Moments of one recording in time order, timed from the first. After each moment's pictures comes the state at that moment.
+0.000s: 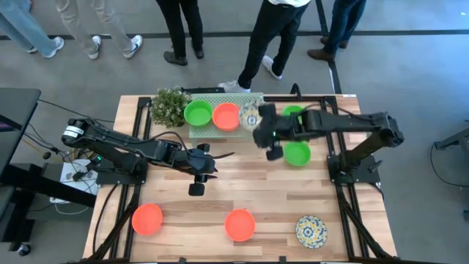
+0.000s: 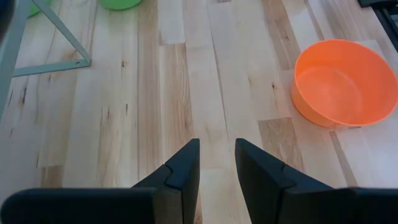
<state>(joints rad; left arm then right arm) -0.22 1.35 0.97 -0.42 -0.11 0.02 0.01 1.49 1.50 -0.91 0.40 -0.50</state>
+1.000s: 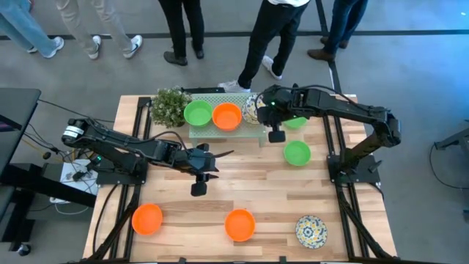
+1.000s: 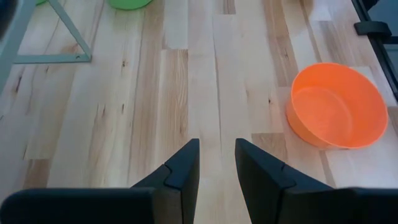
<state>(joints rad) -0.22 1.35 0.97 -0.39 -0.11 -0.09 -0.27 1.49 1.50 -0.95 0.11 -0.50</state>
